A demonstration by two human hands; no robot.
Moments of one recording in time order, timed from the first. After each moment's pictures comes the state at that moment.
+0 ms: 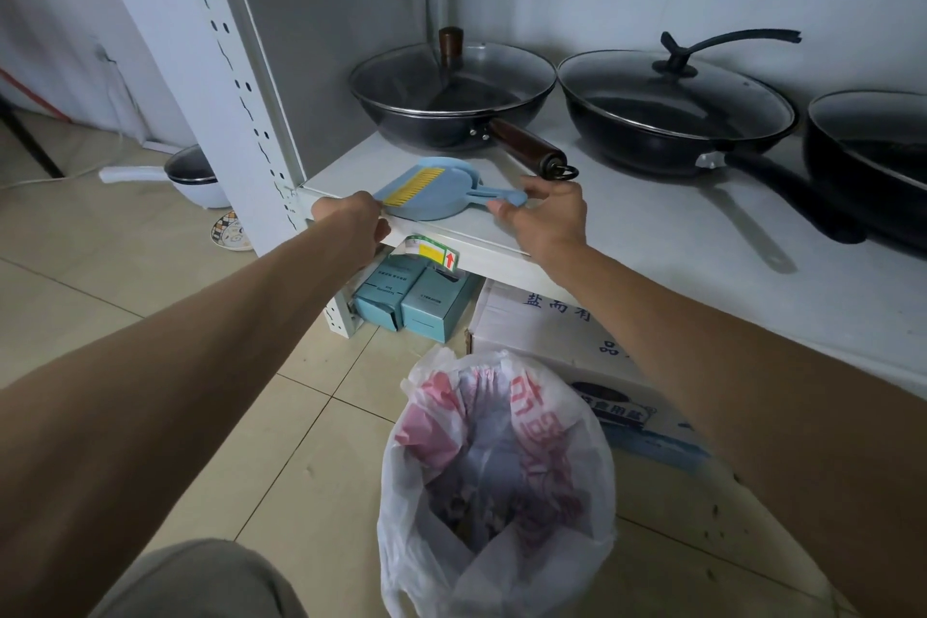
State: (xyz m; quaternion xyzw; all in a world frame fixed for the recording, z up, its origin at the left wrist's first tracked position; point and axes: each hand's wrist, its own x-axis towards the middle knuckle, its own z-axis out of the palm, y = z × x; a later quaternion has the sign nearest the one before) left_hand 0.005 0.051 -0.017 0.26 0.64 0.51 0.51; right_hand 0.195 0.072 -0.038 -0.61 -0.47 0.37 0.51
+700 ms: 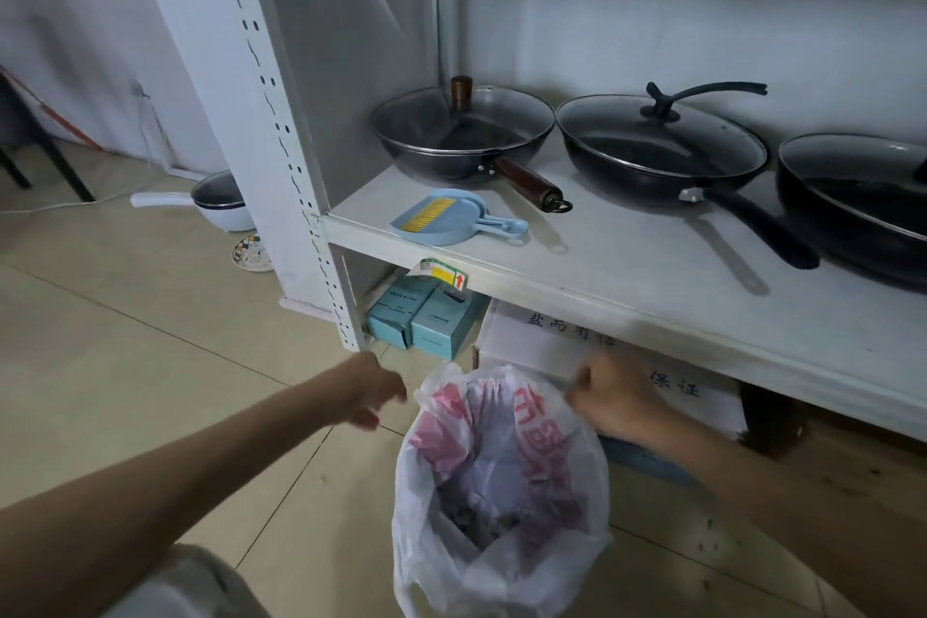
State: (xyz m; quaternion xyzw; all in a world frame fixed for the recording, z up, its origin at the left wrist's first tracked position) left_hand -0.007 -0.068 -0.075 0.44 0.78 0.09 0.44; right_hand 0.266 -0.071 -0.065 -0.68 -0.69 0.25 0.08
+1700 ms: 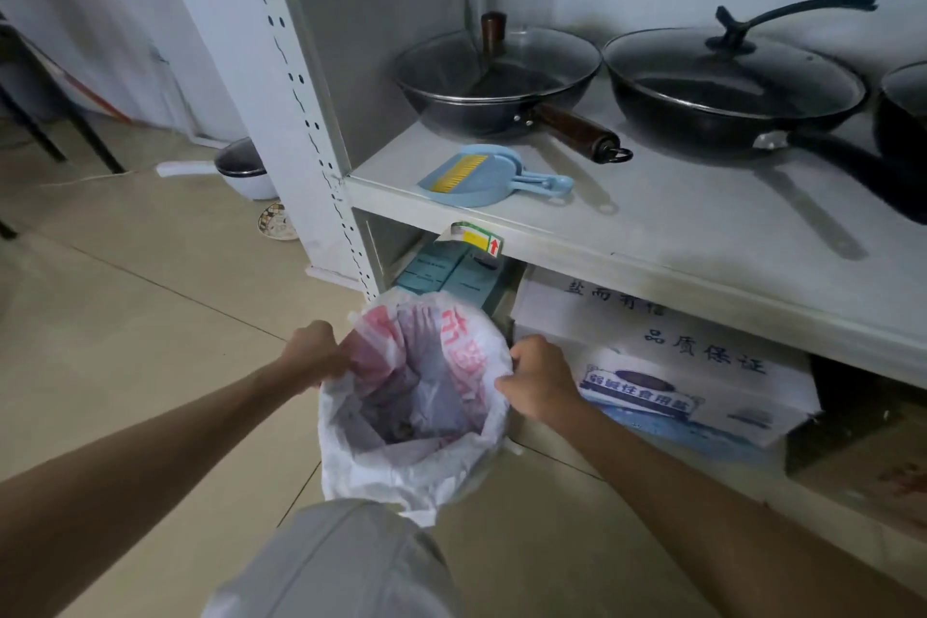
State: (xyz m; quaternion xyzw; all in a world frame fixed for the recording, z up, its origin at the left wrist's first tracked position) left_hand -0.103 -0.043 -0.133 0.48 0.84 0.03 0.25; right_hand 0.159 -0.041 -0.157 -0.68 -0.64 0.33 0.12
